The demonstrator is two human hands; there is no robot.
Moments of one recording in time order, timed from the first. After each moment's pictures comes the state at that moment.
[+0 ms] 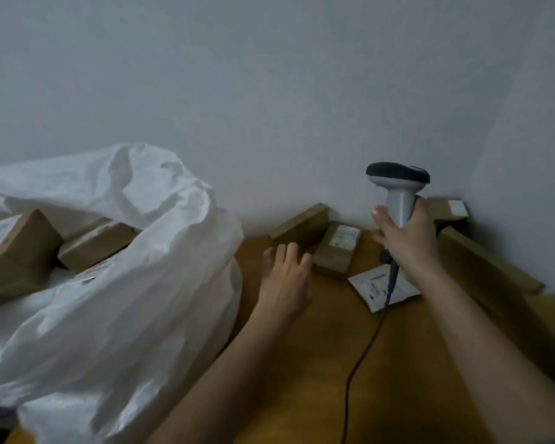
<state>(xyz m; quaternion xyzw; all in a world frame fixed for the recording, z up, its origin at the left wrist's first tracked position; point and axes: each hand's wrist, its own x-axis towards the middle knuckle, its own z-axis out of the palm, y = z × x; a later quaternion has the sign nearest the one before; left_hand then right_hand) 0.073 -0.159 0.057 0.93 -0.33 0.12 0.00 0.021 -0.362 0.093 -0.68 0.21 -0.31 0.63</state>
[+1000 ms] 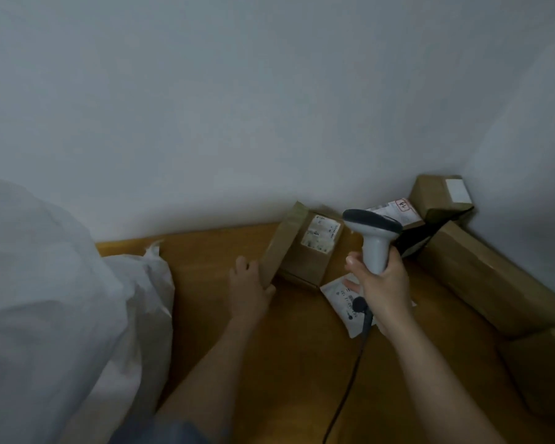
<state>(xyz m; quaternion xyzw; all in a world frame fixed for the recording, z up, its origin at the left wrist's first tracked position) 0.229 -0.244 -0.105 0.98 -0.14 -0.07 0.16 0.105 -0.429 -0.071 -0.59 0.34 -0.22 0.70</state>
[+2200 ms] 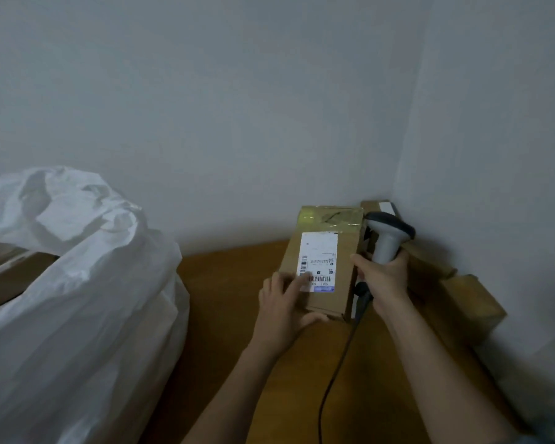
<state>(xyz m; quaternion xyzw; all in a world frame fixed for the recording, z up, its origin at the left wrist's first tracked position) 0.024 -0.216 0.009 0.87 -0.41 0.01 0.27 -0.041 -0.406 0.031 -0.51 0.42 -0.31 0.69</state>
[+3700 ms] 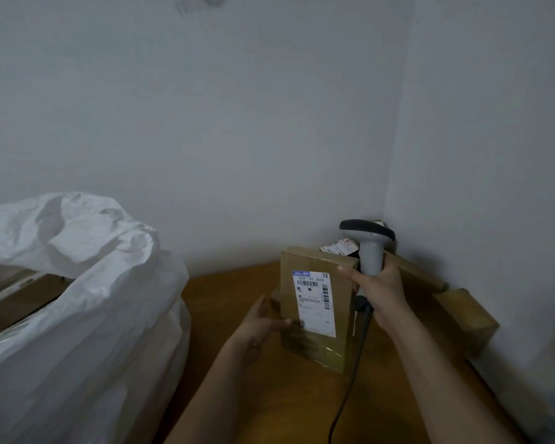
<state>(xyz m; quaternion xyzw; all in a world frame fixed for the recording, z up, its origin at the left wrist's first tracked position) 0.069 -0.196 0.011 0.72 -0.03 -0.38 0.59 -0.052 -0.394 0.060 -0.58 0.33 -0.28 0.69</state>
